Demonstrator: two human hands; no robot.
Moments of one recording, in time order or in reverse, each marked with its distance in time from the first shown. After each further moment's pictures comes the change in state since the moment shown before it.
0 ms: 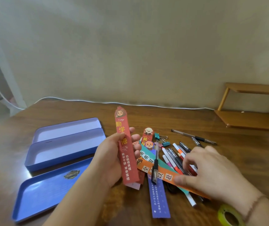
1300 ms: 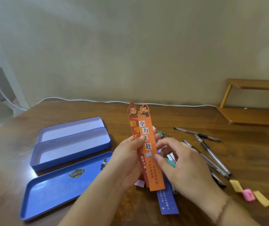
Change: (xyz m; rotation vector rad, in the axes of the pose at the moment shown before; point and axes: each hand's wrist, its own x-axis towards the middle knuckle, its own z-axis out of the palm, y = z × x) left_hand -0.004 -0.017 0.012 0.102 -0.096 -0.040; right_hand -0.006 -0.046 0.028 0.477 0.402 -0.229
